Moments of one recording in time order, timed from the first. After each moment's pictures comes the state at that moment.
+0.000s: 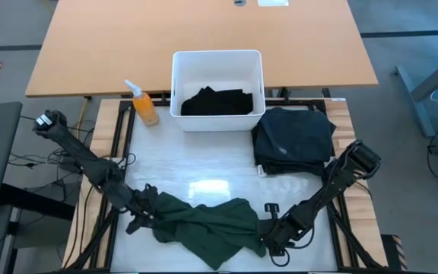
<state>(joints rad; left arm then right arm) -0.69 0.90 0.55 -0.13 -0.06 -0.87 0.73 1.78 1.03 -0.44 0.19 0.70</state>
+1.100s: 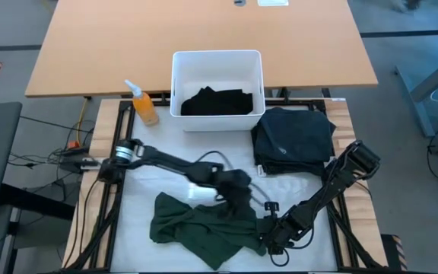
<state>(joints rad) -0.13 2.15 1.61 -0.23 0.31 0.17 0.73 1.79 1.02 -0.44 0.24 0.70</state>
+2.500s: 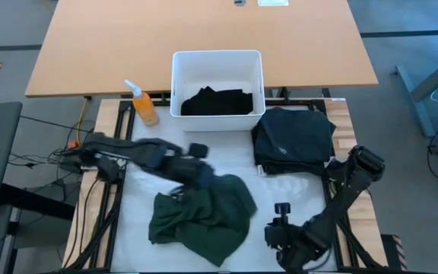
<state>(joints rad) -0.31 1.80 2.14 -1.38 -0.22 0.04 0.90 1.78 1.41 -1.03 0.61 0.75</state>
